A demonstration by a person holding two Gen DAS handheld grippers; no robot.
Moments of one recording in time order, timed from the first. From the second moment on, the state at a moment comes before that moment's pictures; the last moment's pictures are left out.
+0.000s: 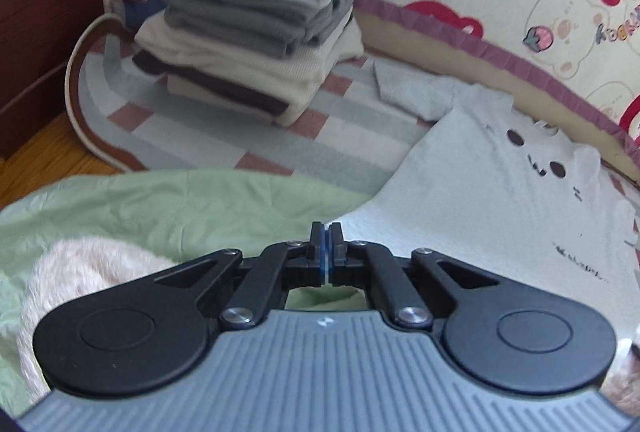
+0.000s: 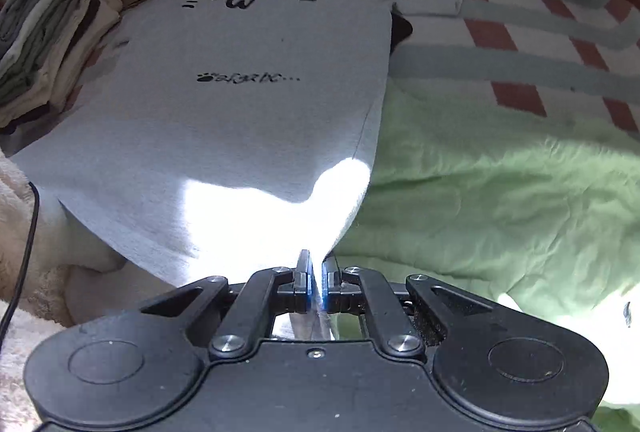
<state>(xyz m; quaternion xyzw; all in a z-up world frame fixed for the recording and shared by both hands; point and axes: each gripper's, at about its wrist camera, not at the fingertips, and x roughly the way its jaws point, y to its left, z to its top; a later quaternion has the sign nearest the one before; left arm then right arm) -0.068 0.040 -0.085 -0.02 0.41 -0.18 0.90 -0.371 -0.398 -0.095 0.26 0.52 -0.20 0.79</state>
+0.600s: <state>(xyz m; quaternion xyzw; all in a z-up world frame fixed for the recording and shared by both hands) -0.026 -0.044 -0.014 0.01 0.36 -0.27 0.90 -0.236 -0.372 -0.027 0.15 0.40 -0.15 0.89</state>
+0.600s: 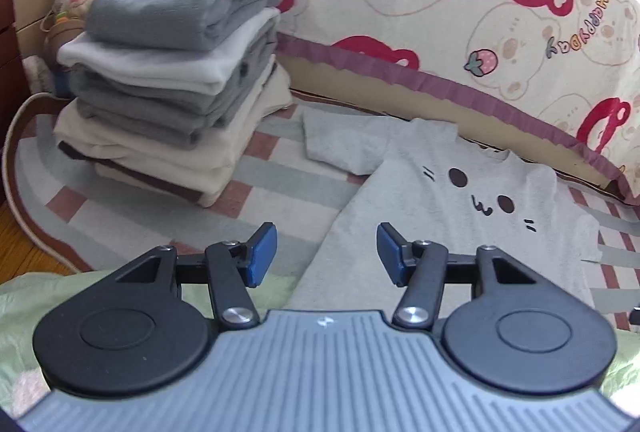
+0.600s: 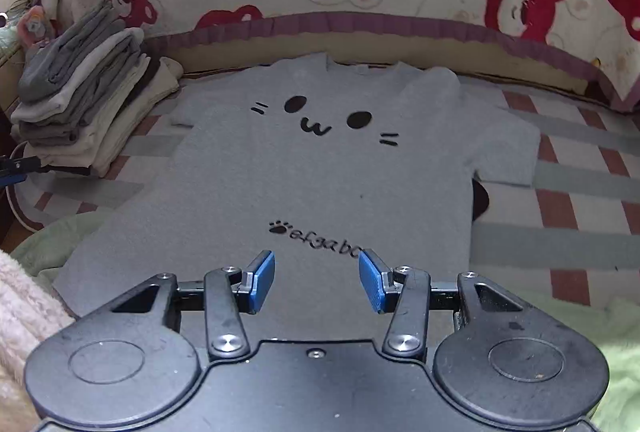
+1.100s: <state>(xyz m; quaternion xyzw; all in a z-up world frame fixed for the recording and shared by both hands) 0.022 -0.198 -0.045 0.08 0.37 -0.38 0.84 -0.157 -0.405 -0.044 0.15 0.41 -0.14 0.89</state>
